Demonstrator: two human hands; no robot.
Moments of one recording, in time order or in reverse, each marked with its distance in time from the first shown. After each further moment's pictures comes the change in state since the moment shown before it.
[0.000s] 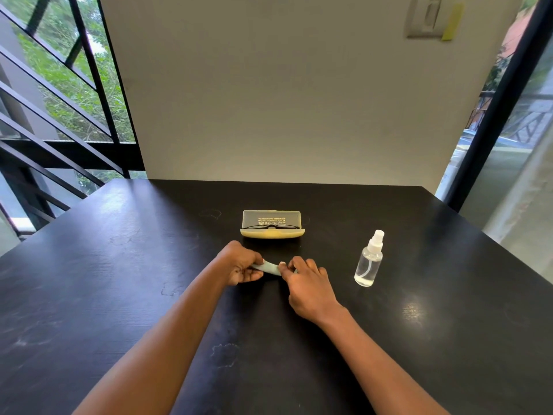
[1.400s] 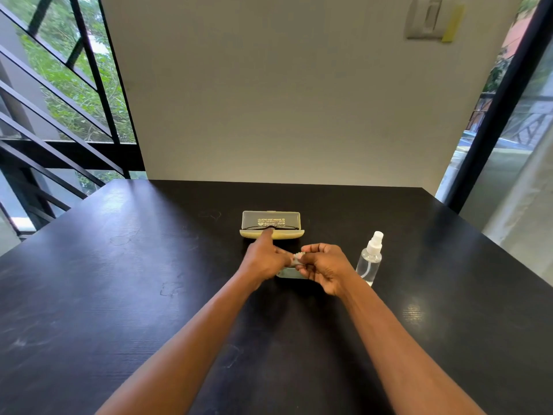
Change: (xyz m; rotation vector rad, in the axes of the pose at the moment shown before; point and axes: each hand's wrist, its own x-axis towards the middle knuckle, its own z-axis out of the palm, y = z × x) left_hand -0.014 -0.004 0.038 0.283 0.023 0.497; right_hand 0.030 0.038 -0.020 1.590 0.033 0.655
